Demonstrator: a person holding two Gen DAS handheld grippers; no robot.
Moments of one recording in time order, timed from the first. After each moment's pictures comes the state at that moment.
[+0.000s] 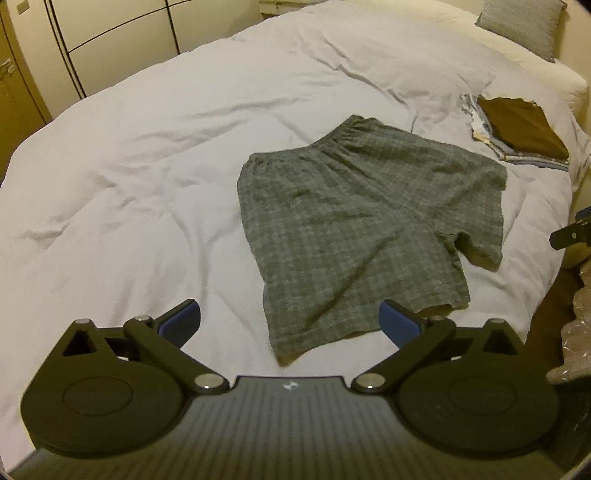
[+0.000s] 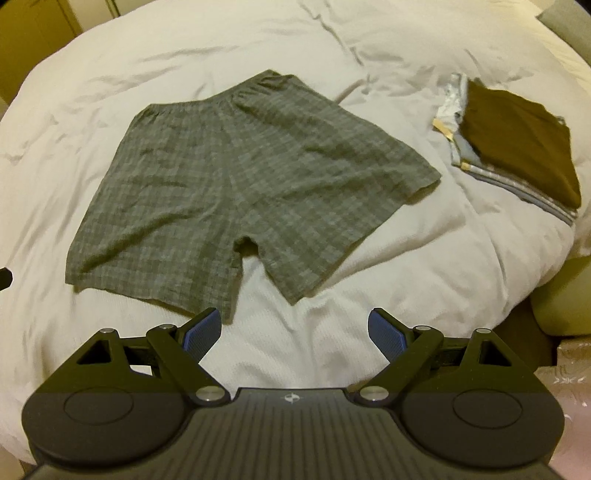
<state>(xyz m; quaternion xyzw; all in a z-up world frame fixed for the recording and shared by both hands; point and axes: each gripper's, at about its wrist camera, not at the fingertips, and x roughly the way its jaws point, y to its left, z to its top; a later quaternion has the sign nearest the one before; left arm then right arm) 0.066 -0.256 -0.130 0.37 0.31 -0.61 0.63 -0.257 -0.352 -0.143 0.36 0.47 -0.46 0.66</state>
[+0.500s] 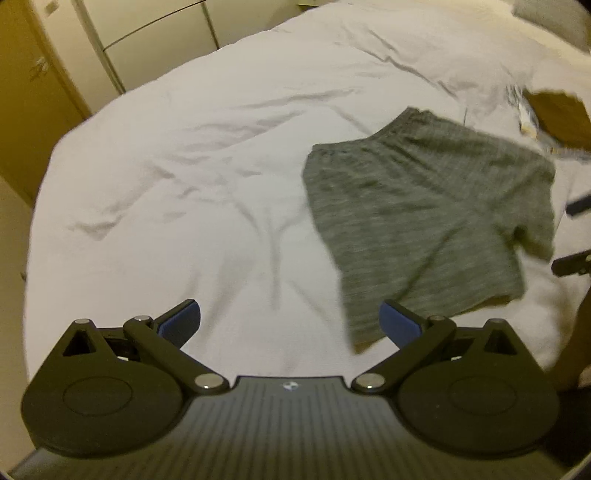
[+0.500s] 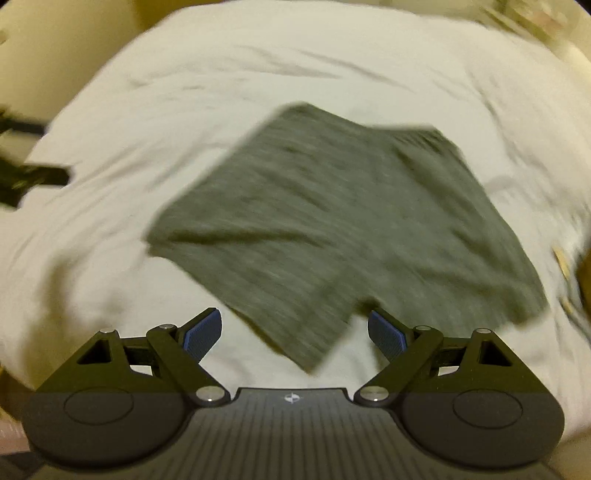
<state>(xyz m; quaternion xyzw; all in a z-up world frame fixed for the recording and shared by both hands) 0.120 -0.253 -0.120 0.41 0.28 -0.57 0.66 -0.146 -0.322 -0.157 0.20 0.49 -0.28 0.80</state>
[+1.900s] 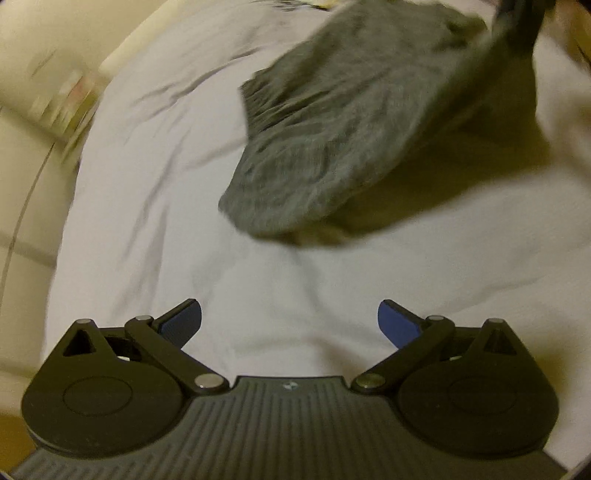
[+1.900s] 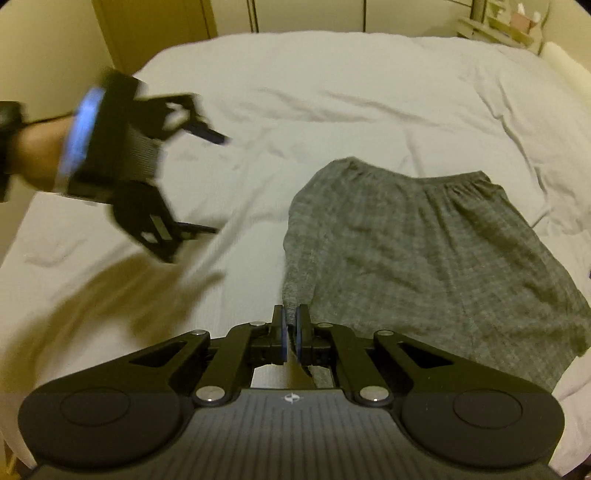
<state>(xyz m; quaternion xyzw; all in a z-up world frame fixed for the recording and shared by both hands) 0.180 -0.383 -0.240 0.57 -0.10 -0.74 0.33 0.000 -0.331 -0.143 0.27 0.42 -0.36 0.79</state>
